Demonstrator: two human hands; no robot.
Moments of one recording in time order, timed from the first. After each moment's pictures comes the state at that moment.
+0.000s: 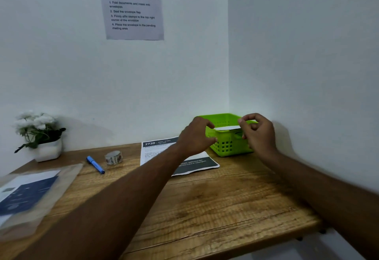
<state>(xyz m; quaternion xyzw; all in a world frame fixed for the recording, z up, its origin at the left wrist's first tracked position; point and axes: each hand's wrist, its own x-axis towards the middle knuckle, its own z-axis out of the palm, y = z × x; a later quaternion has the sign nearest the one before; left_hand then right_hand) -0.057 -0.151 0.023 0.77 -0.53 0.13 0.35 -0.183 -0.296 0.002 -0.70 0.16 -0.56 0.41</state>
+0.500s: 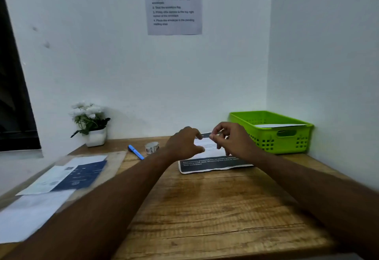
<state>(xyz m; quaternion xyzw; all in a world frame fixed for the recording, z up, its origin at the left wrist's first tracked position) 0.006 -0.043 0.006 0.86 -0.44 0.14 0.21 -0.098 -0.196 -0.002 -0.86 -0.02 -0.35 0.36</state>
